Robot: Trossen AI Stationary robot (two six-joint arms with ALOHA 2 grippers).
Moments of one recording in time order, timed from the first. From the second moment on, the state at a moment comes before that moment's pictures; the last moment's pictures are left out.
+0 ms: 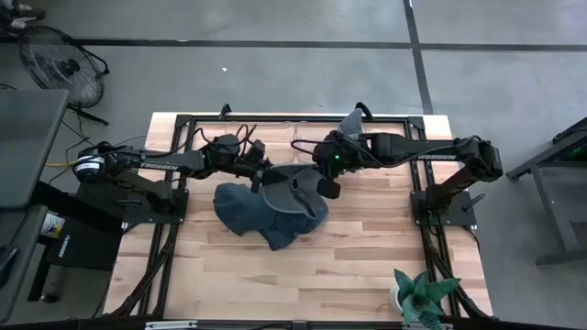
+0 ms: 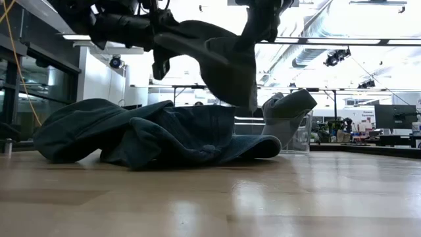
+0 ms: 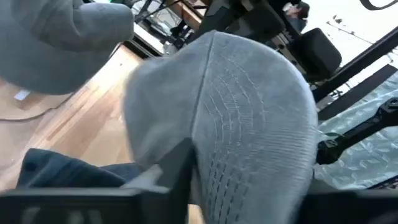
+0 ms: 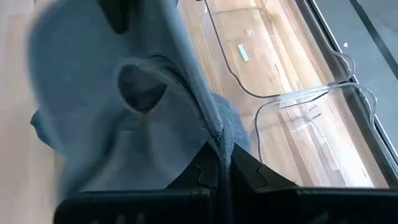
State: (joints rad) left arm 0.24 1.27 0.67 0.46 0.36 -0.63; right arm -0.09 1.53 1.39 -0.71 0.13 0.09
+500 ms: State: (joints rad) left arm 0.24 1.28 0.68 0.40 0.30 -0.52; right arm -0.09 1.49 1.39 -0.71 0.12 0.02
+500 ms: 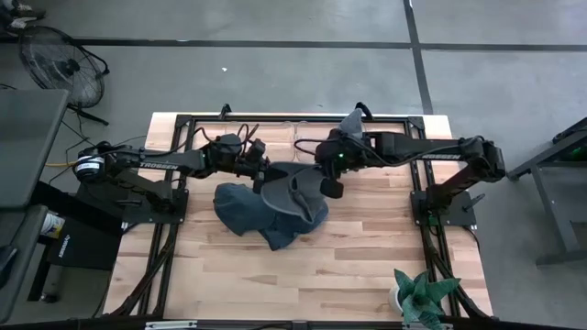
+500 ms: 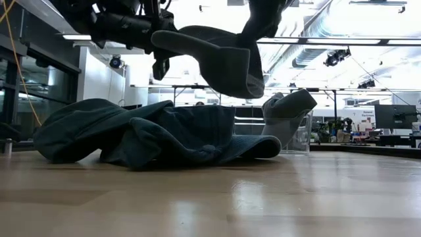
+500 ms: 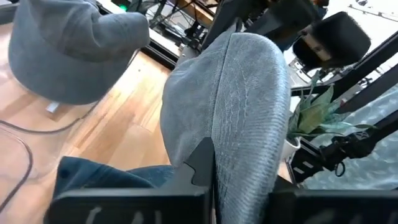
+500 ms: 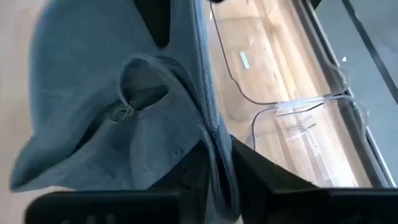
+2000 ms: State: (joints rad) left arm 0.00 1.28 1.22 -0.09 -0.37 0.95; right arm -0.47 1.08 1.39 -0.79 -0.41 0.36
